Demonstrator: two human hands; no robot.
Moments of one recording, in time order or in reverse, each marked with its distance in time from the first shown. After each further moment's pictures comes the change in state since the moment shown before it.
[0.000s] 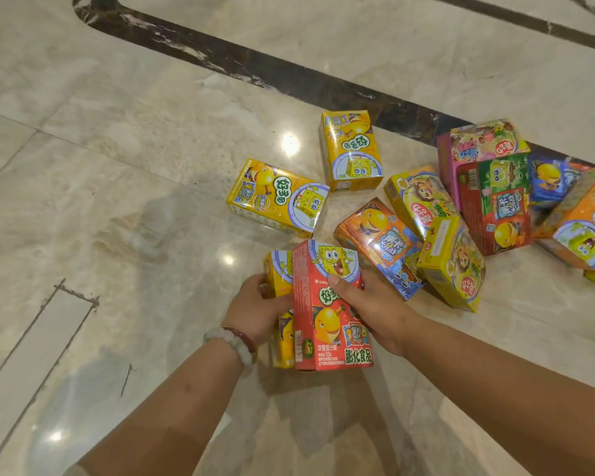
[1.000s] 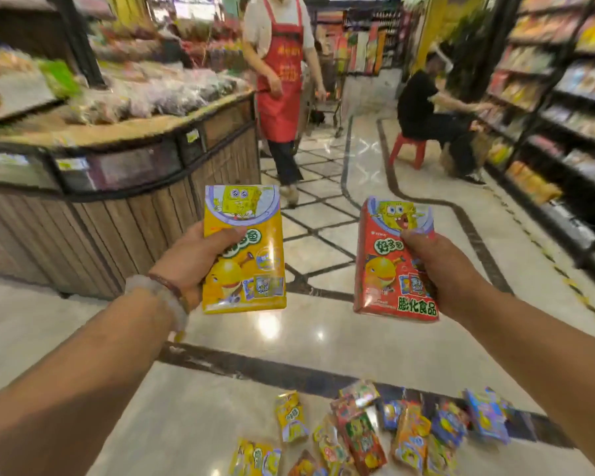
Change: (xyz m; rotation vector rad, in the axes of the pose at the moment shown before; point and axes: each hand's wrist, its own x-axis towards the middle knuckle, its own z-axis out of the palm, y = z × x) left_hand -0.488 0.683 0.016 -0.135 -0.235 0.680; right_hand -0.465 -0.669 -0.110 0.203 0.428 -0.572
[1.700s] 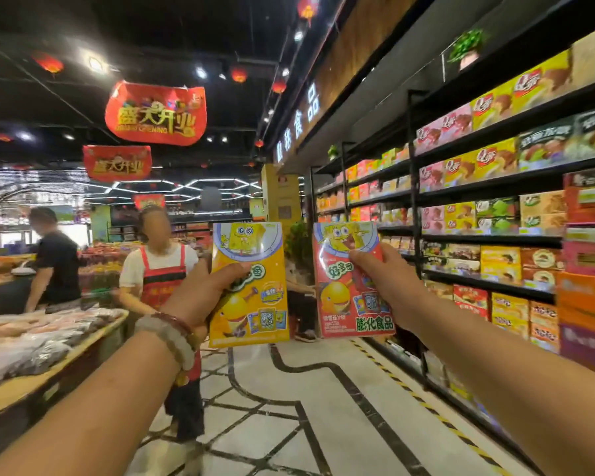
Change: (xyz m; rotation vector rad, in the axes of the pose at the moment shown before) left_hand -0.151 0.306 0.211 -0.019 -0.596 0.417; right_hand -0.252 -0.337 -0.089 -0.062 0.339 -0.611
